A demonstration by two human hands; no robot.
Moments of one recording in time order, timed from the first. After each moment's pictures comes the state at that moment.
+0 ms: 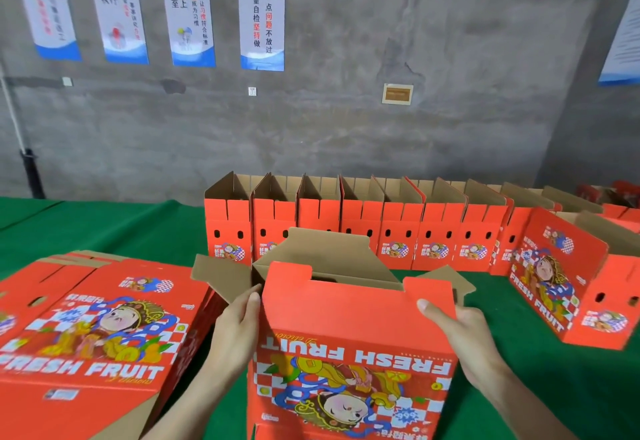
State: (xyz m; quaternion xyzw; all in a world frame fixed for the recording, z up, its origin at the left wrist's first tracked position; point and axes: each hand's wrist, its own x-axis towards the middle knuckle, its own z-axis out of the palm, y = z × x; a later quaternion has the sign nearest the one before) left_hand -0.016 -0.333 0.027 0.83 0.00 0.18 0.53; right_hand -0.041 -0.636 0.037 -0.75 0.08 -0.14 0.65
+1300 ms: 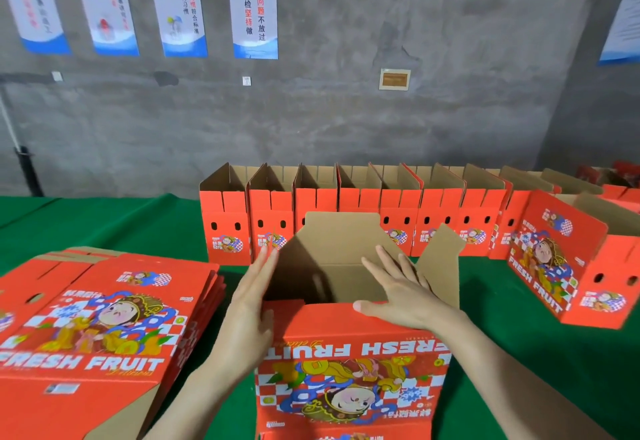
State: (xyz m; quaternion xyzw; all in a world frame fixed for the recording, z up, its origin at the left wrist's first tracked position) left_hand -0.023 -0.338 0.032 0.86 -0.20 0.23 0.41; right_hand 0.015 -0.607 0.048 -0.99 -0.09 0.04 0.12
